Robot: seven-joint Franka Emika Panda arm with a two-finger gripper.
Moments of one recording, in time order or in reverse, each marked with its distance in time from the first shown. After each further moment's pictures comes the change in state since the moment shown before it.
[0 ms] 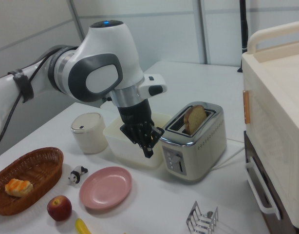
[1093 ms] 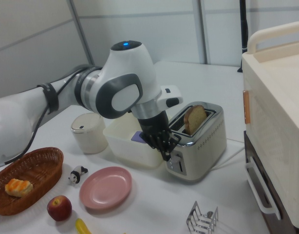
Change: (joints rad) arm 0.001 0.119 0.000 0.000 0.010 0.195 0.023
